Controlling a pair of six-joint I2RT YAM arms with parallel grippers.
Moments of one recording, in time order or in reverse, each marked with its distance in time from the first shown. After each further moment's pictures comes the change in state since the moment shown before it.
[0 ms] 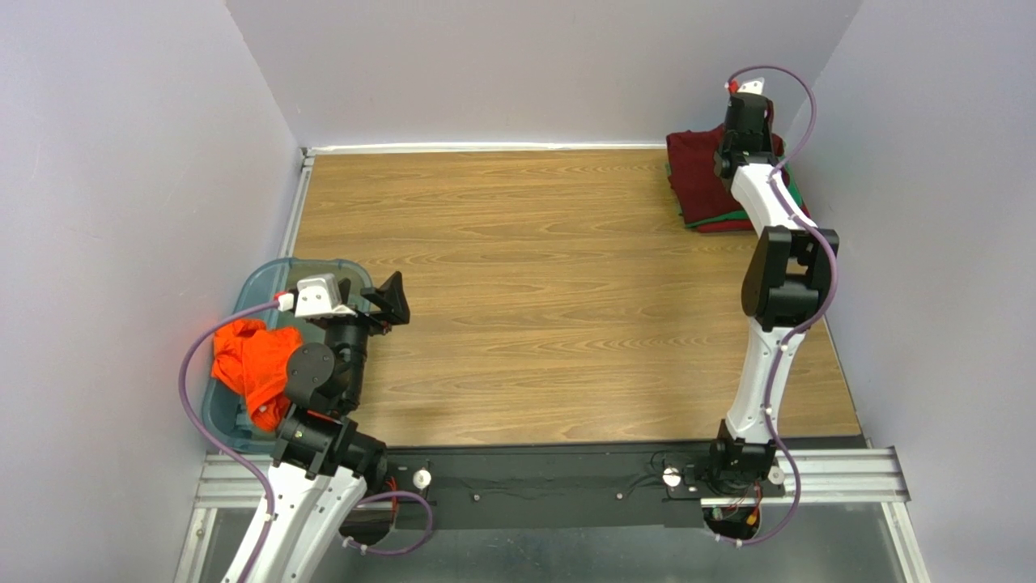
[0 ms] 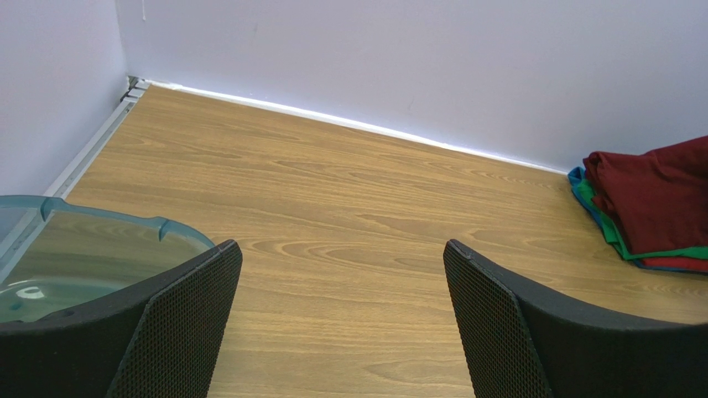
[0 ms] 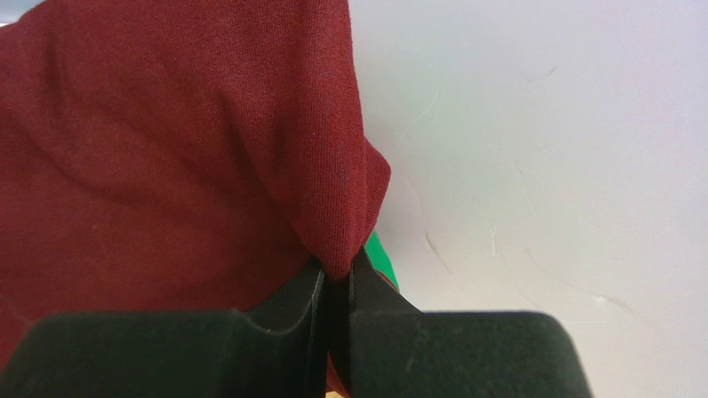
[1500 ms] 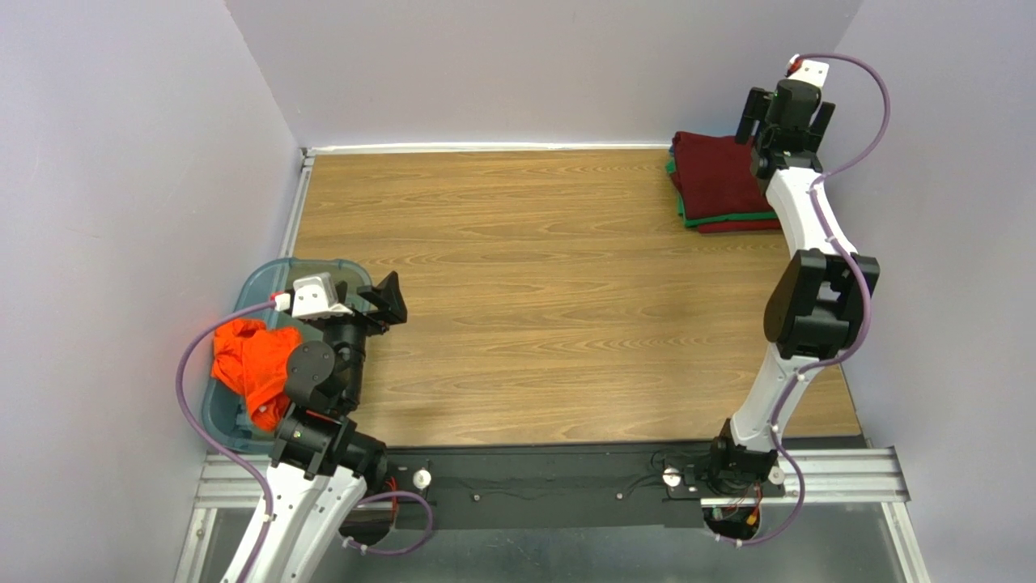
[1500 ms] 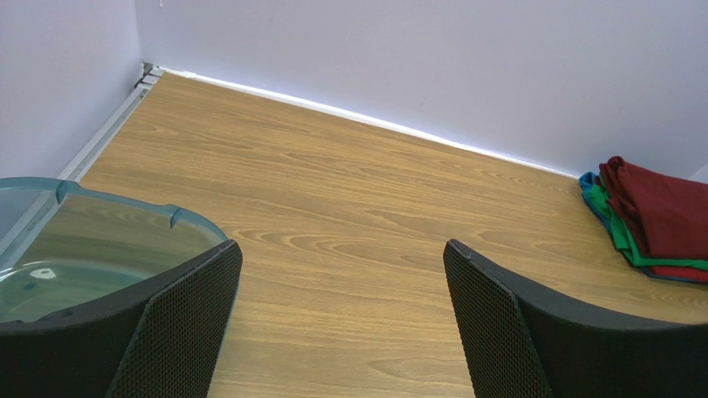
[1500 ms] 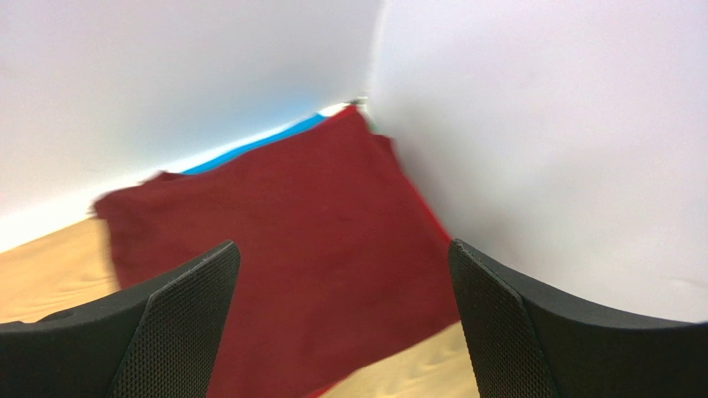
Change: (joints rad) left arm 0.000 0.005 0.016 -0.038 -0.040 -0.027; right arm -0.077 -0.226 -0.127 0.022 -0.273 0.401
